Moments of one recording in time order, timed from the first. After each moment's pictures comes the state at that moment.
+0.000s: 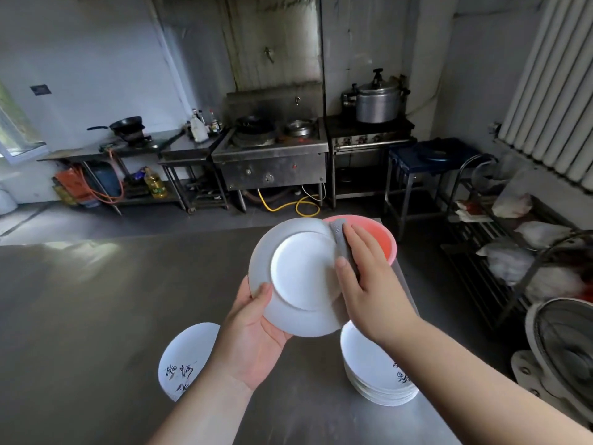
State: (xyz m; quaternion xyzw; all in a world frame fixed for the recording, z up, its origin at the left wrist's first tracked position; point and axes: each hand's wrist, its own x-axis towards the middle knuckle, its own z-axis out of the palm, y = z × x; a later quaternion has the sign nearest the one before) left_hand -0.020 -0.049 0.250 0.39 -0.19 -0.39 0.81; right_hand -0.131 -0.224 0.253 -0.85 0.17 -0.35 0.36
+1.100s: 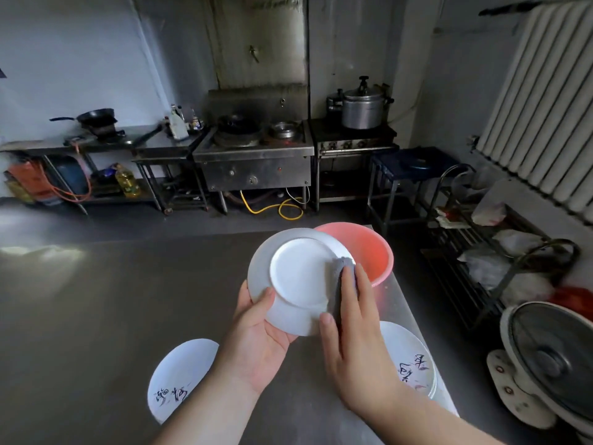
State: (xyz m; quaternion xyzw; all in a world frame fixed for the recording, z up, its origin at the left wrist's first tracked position) left_hand 0.028 -0.053 0.249 0.37 -0.15 -0.42 0.82; right_hand -0.103 -0.158 0.216 -0.86 0.21 -0.35 0.31
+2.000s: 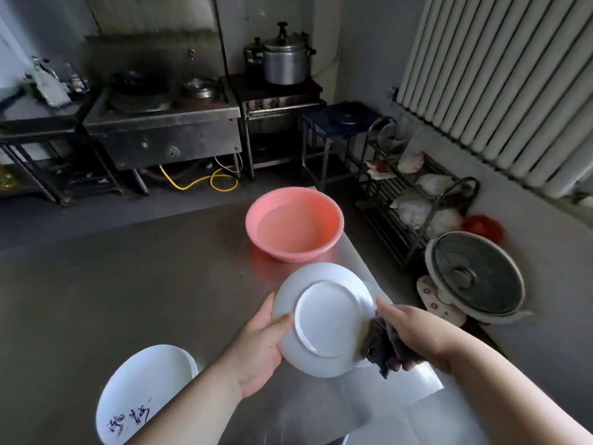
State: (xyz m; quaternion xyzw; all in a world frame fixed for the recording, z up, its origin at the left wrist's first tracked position) left_hand 0.050 -0.071 0.162 0.46 -0.25 -0.62 0.59; right_hand -0.195 -0.226 0.189 -0.65 0.47 0.08 0.59
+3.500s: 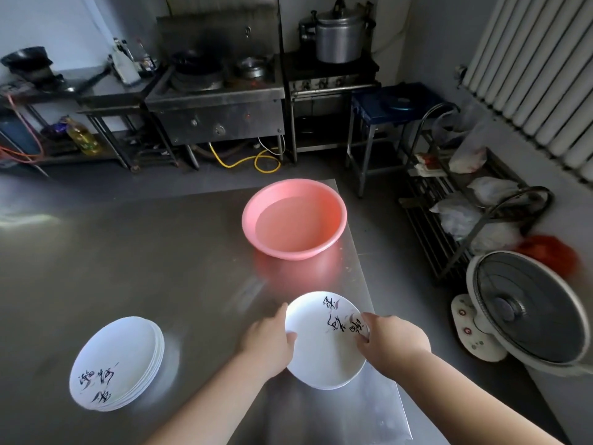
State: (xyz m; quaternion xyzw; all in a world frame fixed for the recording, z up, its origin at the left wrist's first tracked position) left_hand -0.025 -0.184 0.070 0.89 -0.39 -0.23 0.04; right_hand -0.227 -0.346 0.088 -0.89 0.41 0.12 0.15
